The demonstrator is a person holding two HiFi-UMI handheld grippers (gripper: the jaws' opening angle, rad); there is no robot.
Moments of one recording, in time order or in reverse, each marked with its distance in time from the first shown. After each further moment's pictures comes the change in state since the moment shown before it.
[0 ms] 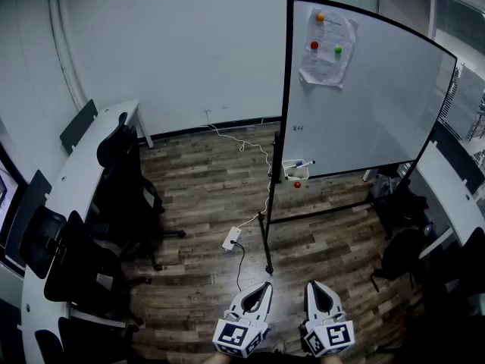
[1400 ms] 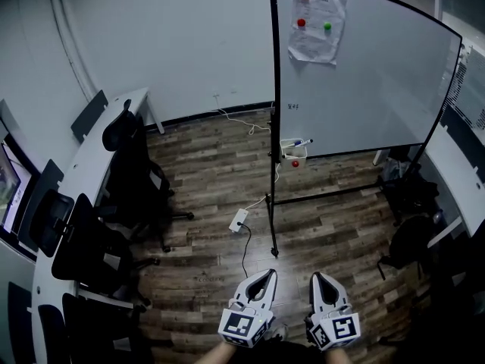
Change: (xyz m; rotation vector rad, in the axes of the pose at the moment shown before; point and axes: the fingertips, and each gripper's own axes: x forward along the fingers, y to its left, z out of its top) left arm 0.012 -0.065 -0.020 0.059 0.007 0.071; right arm -0.054 -0.049 -0.011 0.034 0.012 0.071
